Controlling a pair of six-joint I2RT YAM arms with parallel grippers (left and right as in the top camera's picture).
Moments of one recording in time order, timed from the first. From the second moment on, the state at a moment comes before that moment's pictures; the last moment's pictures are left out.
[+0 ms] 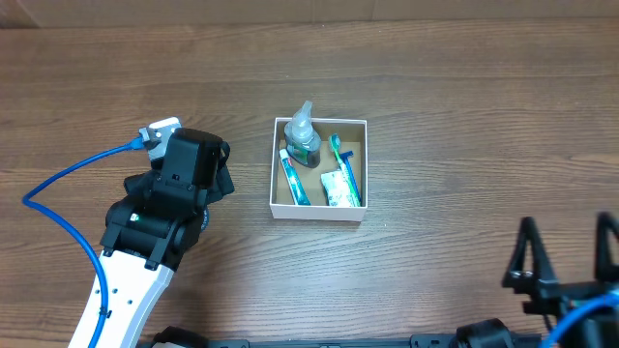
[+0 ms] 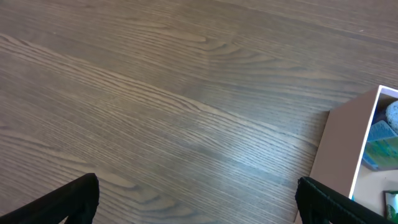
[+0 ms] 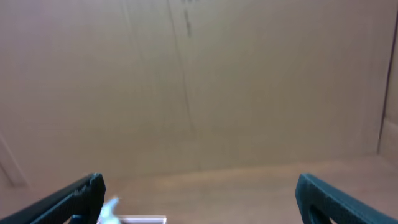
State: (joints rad) left arm -0.32 1.13 1.13 -1.00 -0.48 -0.55; right arm 0.22 0.23 1.00 -0.70 0.14 0.16
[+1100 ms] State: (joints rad) left arm -0.32 1.13 1.13 -1.00 -0.48 -0.55; right arm 0.14 0.01 0.04 0.05 -0.02 0.17
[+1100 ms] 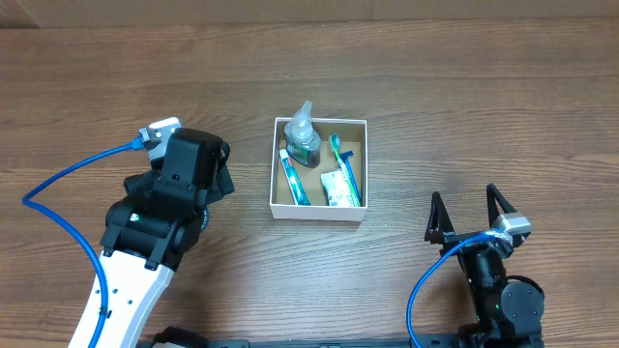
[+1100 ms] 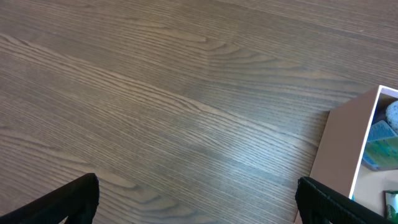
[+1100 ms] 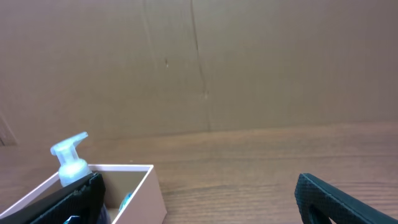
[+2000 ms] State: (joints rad) left arm -0.32 1.13 1.13 -1.00 -0.48 -0.55; right arm 0.10 0.01 0.02 -0.03 -0.02 0.17
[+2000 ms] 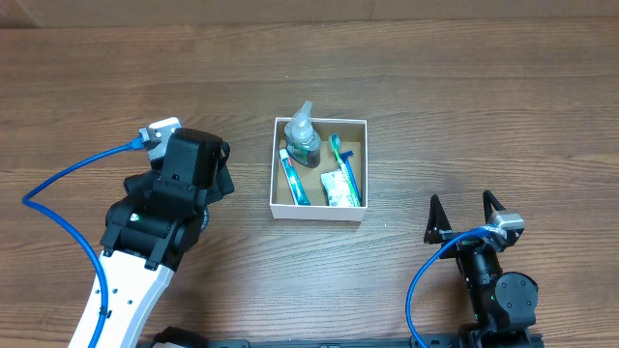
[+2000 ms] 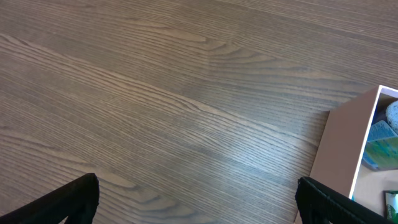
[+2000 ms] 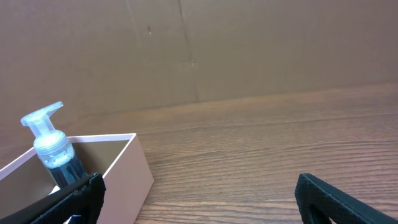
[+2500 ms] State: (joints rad) left arm -0.32 1.11 1.13 -1.00 -0.48 -0.55; right arm 0.10 0.01 0.02 -0.03 -0.02 0.17
